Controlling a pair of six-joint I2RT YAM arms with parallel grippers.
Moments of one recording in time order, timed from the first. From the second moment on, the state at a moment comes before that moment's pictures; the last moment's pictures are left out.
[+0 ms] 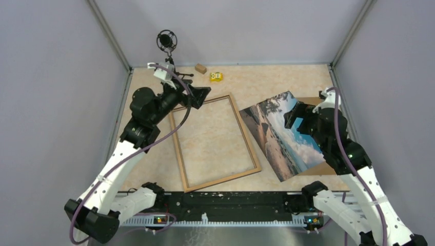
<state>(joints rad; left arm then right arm) -0.42 0.96 1.05 0.04 0.25 -0.32 0.41 0.69 0.98 -0.67 0.27 0.42</state>
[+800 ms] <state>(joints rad) -0.47 1.14 1.09 -0.02 0.39 -0.41 0.00 0.93 0.55 -0.35 -0.22 0.52</state>
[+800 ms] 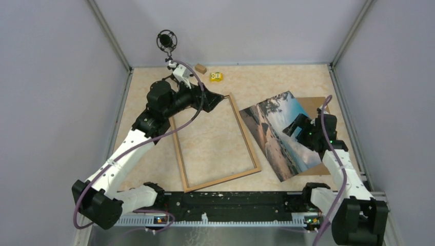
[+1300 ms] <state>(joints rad) -0.59 1.11 1.09 -0.07 0.37 -0.38 -0.23 0.98 0.64 -0.75 0.11 0.80</state>
